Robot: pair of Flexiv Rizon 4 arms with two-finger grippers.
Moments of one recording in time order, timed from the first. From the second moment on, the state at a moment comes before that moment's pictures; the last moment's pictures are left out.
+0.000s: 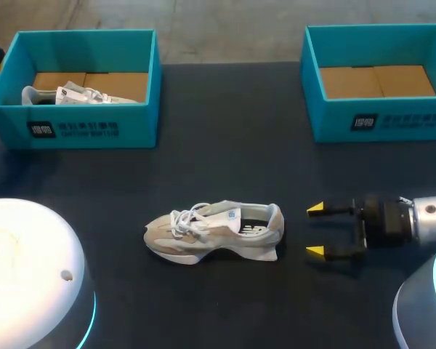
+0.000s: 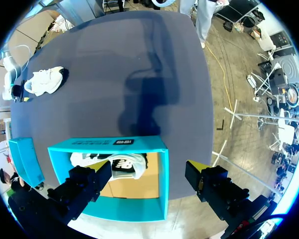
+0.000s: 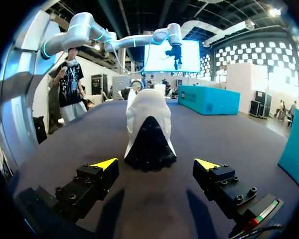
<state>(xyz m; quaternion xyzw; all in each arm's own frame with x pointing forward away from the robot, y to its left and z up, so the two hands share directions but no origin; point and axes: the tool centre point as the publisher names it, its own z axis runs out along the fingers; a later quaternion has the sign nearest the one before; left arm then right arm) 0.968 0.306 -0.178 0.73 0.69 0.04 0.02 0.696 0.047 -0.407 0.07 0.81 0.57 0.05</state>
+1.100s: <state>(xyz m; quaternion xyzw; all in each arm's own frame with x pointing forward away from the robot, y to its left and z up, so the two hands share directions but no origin) 0.968 0.306 -0.178 0.73 0.69 0.04 0.02 0.700 0.104 -0.407 0.03 0.80 0.60 0.04</state>
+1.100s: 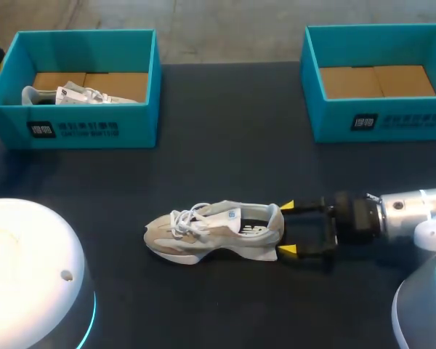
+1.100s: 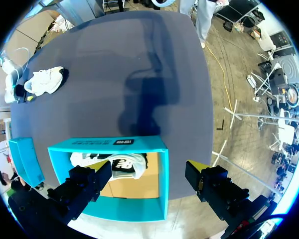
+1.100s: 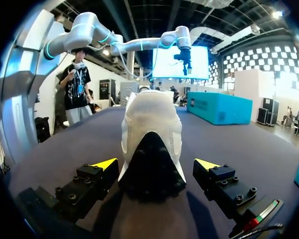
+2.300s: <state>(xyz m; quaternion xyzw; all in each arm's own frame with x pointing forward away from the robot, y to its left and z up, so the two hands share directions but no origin) 0.968 0.306 -0.178 0.73 0.69 0.04 0.02 0.698 0.135 -0.405 0.02 0.80 0.60 0.04</state>
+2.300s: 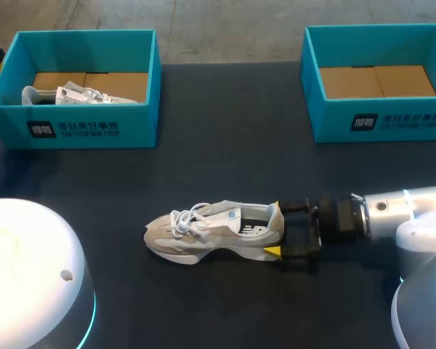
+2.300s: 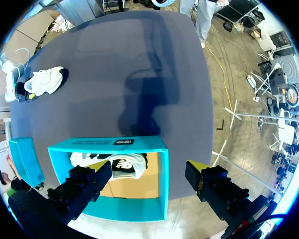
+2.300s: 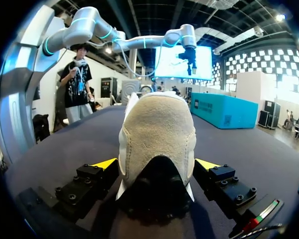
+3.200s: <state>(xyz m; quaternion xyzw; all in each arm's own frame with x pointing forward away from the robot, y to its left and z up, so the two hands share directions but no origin) 0.968 0.306 -0.178 0.73 0.69 0.04 0.02 0.701 0.147 -0.411 0.01 0.80 0.60 0.04</state>
